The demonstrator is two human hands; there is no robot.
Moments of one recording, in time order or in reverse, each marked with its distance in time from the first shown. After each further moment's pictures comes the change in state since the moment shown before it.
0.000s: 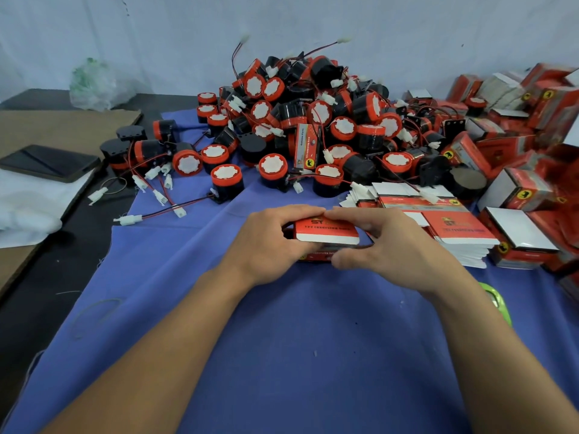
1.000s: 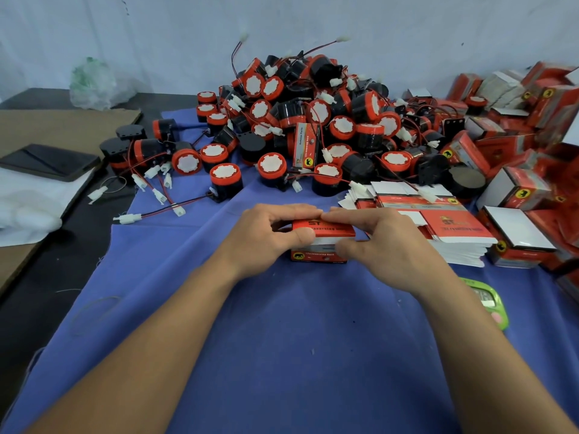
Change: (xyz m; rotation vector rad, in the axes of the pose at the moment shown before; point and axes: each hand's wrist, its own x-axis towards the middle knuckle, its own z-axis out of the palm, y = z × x) left_hand 0.001 0.001 -0.012 -0.264 -0.107 -0.046; right_hand -0.001 -0.005 0.006 -0.007 0.083 0.028
